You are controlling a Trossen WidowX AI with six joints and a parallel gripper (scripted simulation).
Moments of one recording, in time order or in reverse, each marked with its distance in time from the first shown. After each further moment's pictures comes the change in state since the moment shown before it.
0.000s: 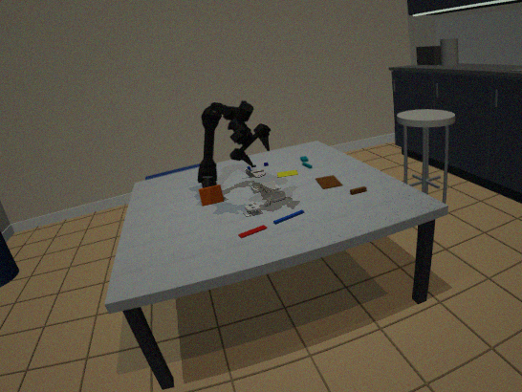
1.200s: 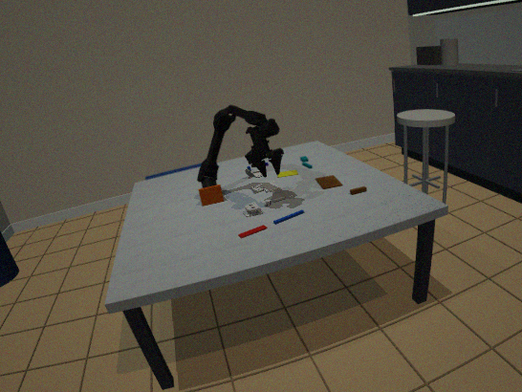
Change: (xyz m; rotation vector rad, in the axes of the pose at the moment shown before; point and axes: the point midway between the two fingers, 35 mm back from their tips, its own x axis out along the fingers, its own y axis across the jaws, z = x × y) arm 0.032 -0.043 -0.123 0.491 0.219 -0.499
